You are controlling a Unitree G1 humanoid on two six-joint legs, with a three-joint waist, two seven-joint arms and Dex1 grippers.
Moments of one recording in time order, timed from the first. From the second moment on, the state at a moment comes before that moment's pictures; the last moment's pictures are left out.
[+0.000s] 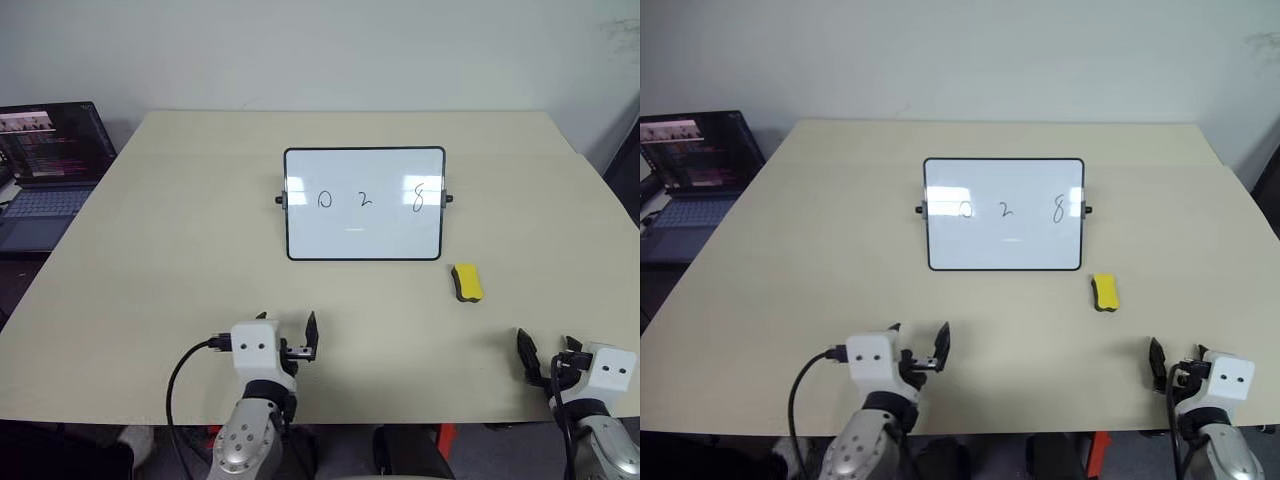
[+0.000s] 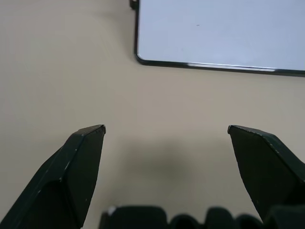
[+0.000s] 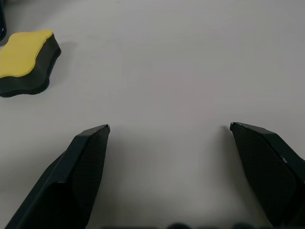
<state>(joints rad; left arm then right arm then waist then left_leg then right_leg) 0.43 0.00 -0.30 -0.70 0.02 0.41 0.09 0.42 -0.19 -0.40 -0.33 0.31 0.18 0.26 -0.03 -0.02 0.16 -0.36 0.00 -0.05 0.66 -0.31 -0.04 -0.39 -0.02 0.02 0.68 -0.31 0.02</state>
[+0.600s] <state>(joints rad) 0.36 0.01 -0.31 -0.63 0.06 0.40 0.14 0.42 -0.17 -0.30 -0.45 0.28 0.20 0.19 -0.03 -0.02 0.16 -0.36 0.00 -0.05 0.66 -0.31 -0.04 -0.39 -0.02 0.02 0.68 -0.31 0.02</state>
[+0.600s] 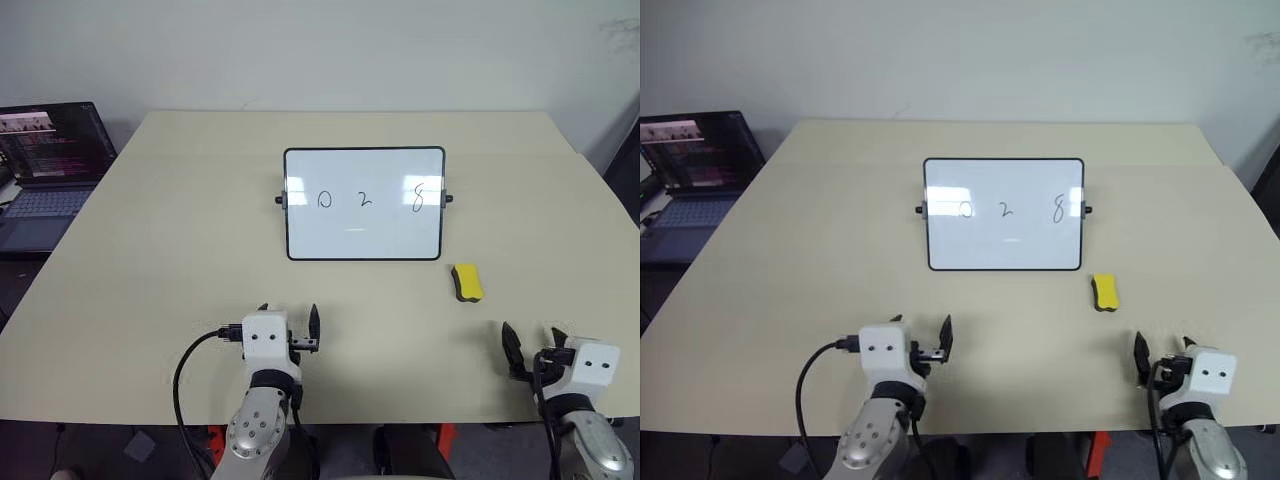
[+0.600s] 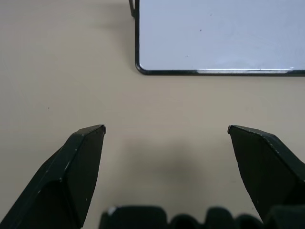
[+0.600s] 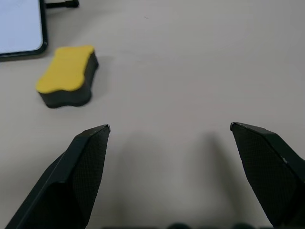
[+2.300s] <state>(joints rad) -0.44 0.85 0.19 -0.35 -0.78 0.92 -0.91 0.10 -0.18 -0.22 -0.61 0.26 0.62 0.01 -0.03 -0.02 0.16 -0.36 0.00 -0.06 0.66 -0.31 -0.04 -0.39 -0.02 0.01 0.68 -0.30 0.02</state>
